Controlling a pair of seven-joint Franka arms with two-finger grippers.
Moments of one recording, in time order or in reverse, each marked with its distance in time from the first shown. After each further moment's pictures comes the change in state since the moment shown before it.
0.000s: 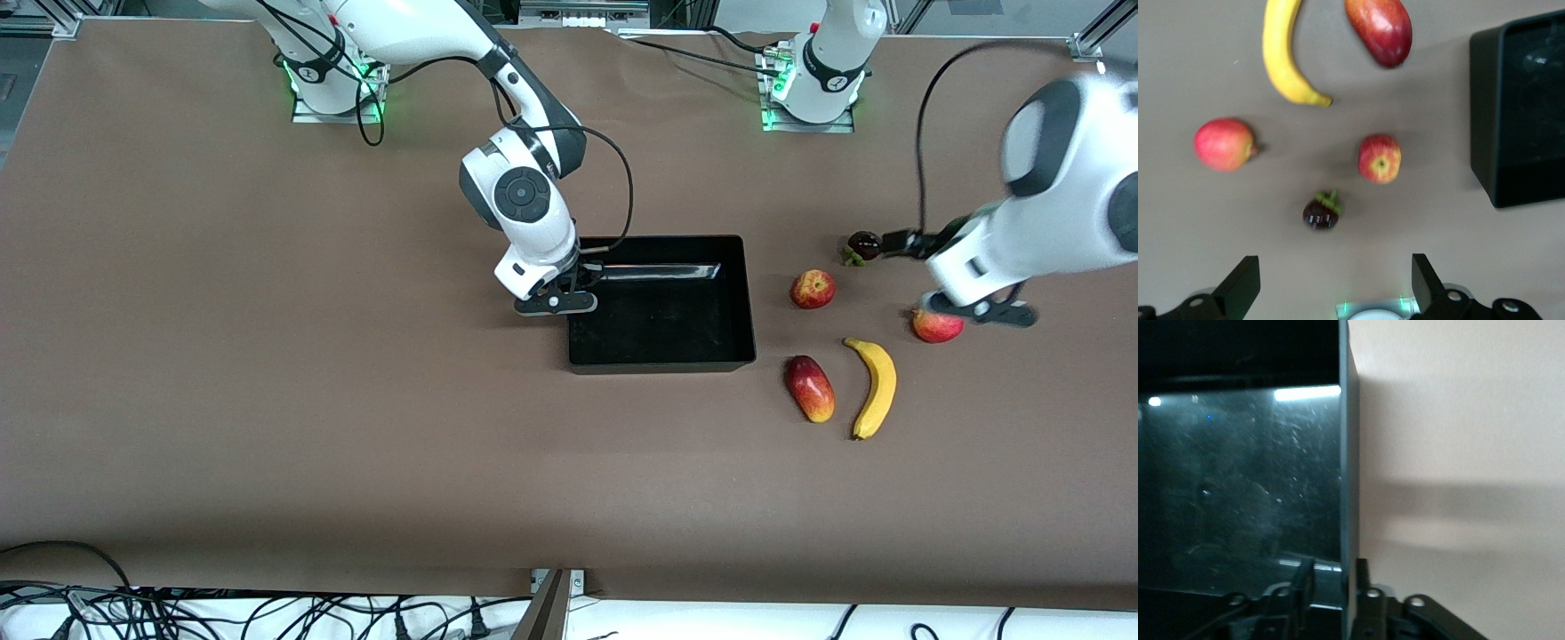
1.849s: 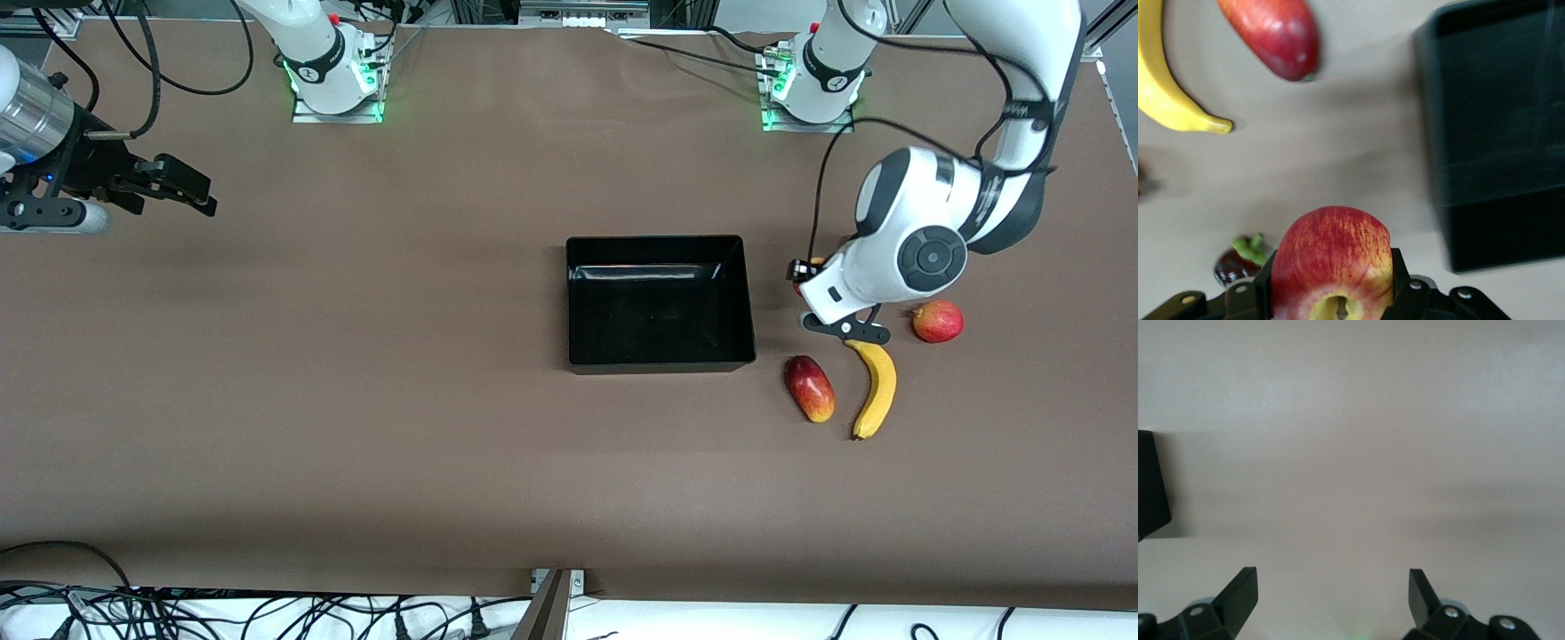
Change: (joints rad) left arm -0.004 0.080 -0.216 -0.060 0.000 0.125 -0.237; right arm -0.678 -0.704 -0.011 -0.116 -0.166 -0.734 -0.503
